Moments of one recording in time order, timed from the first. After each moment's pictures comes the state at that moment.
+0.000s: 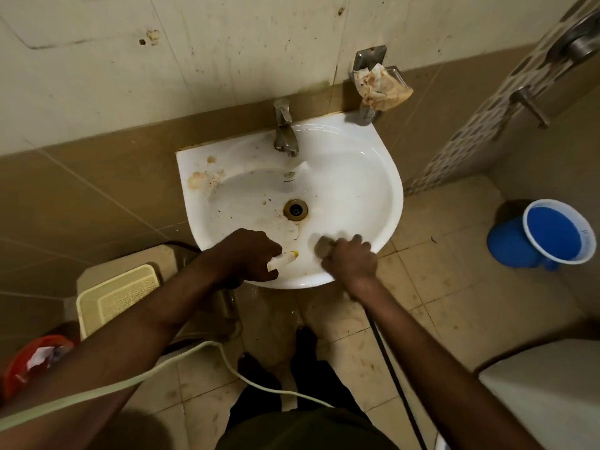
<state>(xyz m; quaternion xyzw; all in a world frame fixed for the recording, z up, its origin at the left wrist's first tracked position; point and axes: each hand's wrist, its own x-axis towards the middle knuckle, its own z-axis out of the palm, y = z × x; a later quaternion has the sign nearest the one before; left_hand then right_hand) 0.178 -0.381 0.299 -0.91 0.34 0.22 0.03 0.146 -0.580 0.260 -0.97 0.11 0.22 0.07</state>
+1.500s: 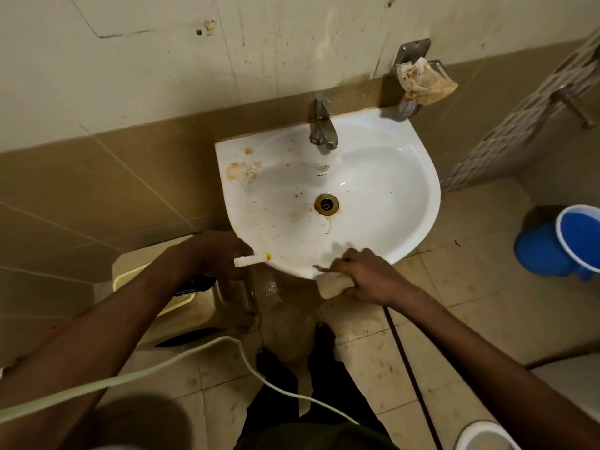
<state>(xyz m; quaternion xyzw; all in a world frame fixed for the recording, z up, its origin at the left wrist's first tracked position) 0.164 -0.266 0.307 -0.89 0.24 0.38 -0.02 0.118 -0.568 0.250 -0.93 -0.25 0.24 0.10</state>
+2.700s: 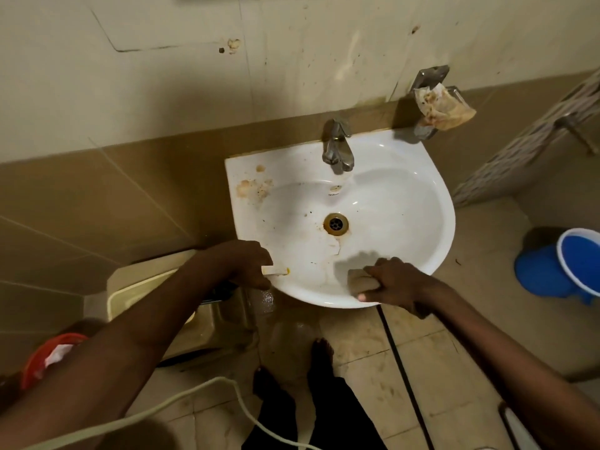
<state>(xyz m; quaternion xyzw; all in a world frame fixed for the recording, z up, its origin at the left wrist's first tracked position) 0.201 -0.282 0.289 -0.88 0.25 0.40 0.00 0.170 -0.594 0.244 -0.92 -0.16 0.36 0.05</state>
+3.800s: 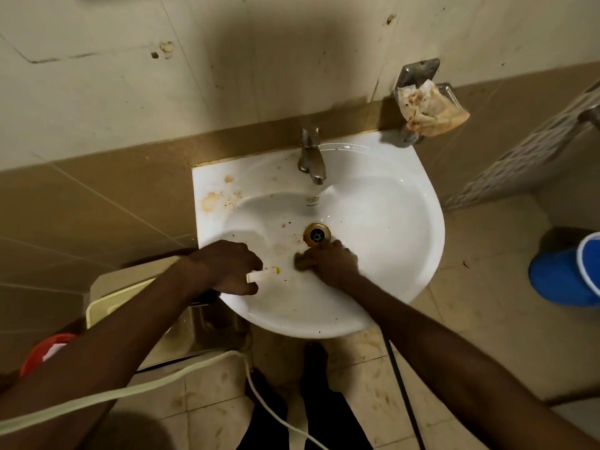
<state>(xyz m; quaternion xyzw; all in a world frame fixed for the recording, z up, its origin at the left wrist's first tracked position) 0.238 -0.336 0.295 -0.90 0.24 0.35 0.03 0.258 -0.556 0.146 -0.95 -0.15 0.25 0.09</state>
